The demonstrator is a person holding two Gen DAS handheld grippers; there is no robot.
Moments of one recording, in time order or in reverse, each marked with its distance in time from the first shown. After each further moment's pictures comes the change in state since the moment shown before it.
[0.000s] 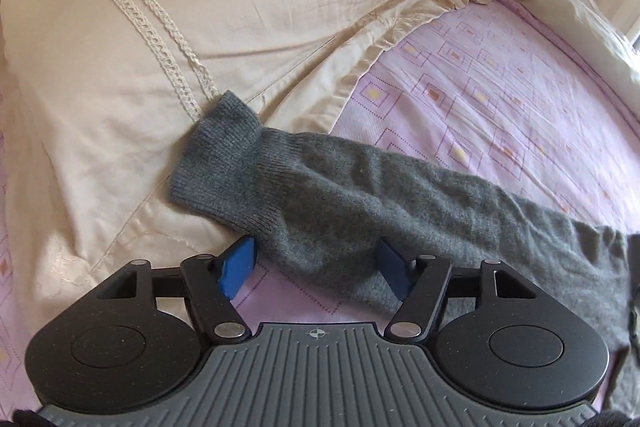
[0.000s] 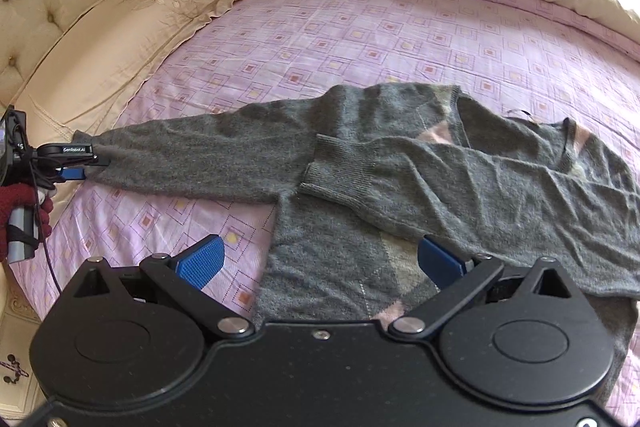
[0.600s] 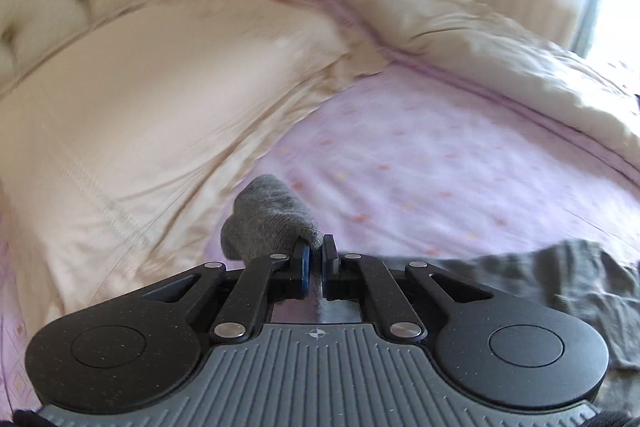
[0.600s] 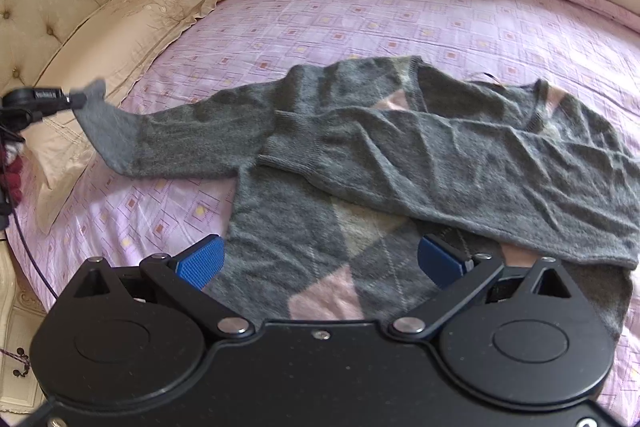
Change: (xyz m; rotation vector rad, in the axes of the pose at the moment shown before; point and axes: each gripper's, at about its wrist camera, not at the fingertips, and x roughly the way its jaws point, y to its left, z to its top) left arm -0.101 -0.119 -0.003 0.214 -0.248 -0.056; right arm -0.015 -0.068 -0.034 0.057 0.005 0.057
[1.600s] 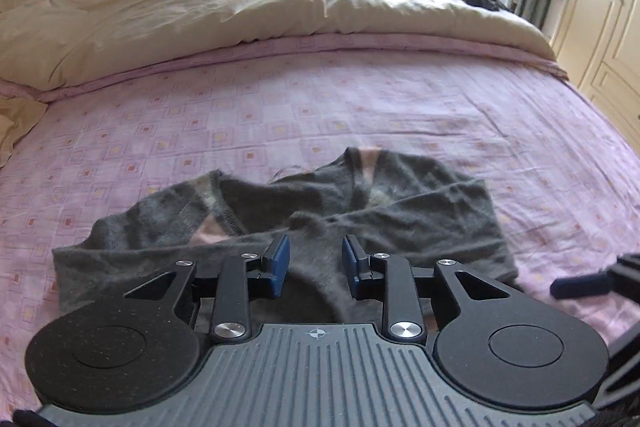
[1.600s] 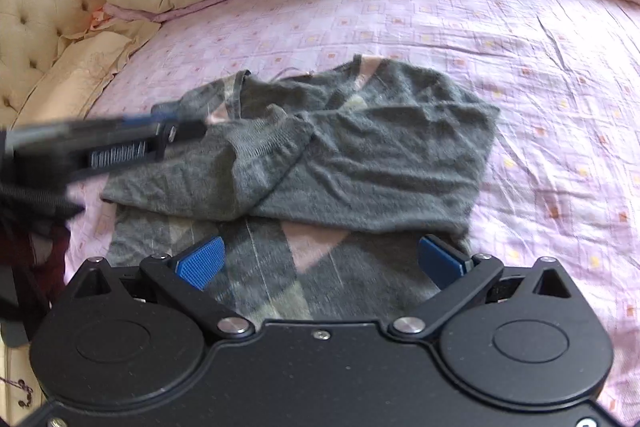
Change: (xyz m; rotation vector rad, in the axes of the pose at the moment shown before) left arm -0.016 -0.363 -0.101 0.484 0.071 -0.359; right arm -0.049 -0.171 -0.029 0.178 -0.062 -0.045
